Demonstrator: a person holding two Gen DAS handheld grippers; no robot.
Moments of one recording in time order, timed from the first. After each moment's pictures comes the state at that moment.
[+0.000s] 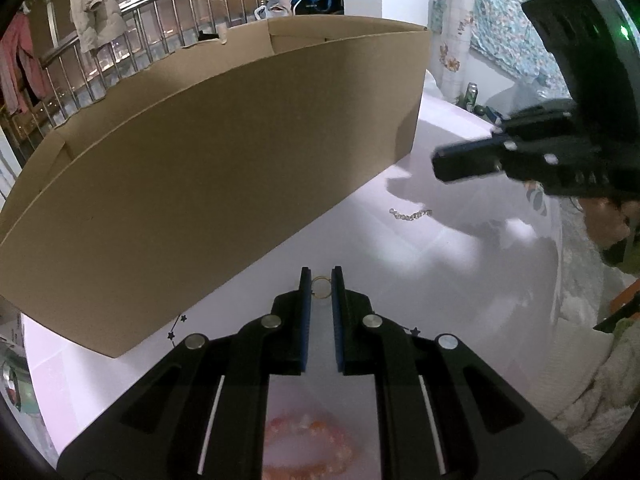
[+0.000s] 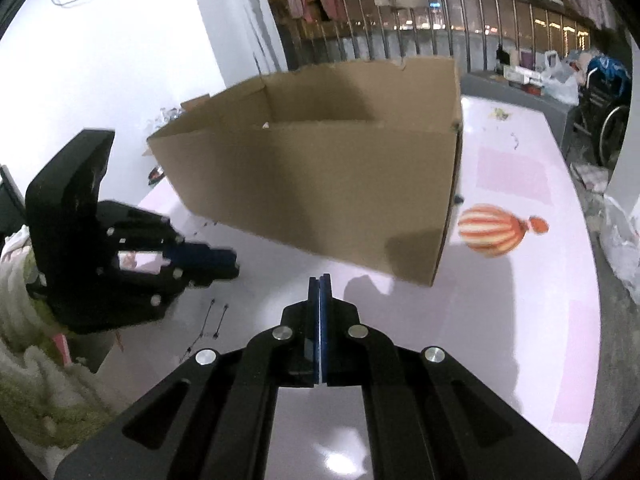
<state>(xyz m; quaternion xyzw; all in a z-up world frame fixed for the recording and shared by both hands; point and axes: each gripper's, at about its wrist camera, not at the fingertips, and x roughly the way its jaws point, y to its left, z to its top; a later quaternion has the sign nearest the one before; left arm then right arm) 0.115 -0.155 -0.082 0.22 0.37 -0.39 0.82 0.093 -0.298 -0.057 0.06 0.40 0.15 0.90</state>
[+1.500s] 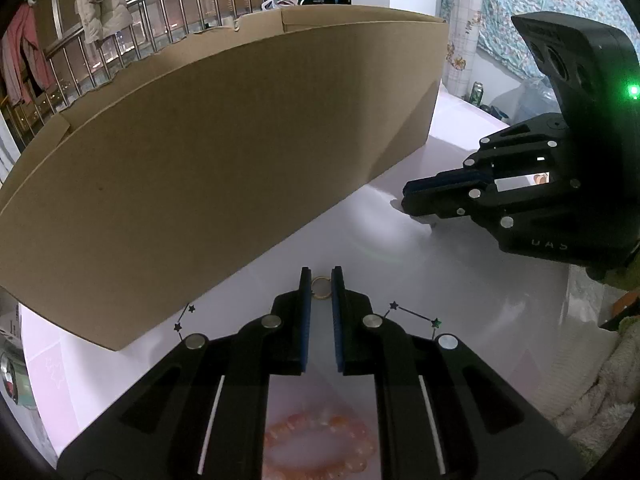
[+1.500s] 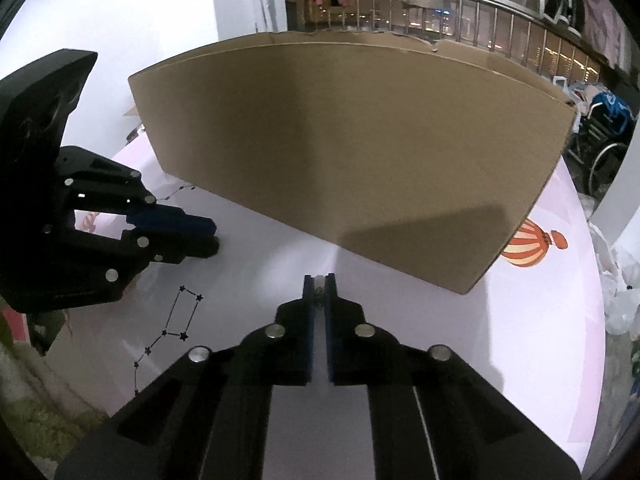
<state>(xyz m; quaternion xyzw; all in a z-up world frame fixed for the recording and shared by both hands) 0.121 -0.156 -0.086 0.21 0.38 -0.38 0.82 0.114 -0.265 -0.079 -0.02 0.40 0.13 0.91</state>
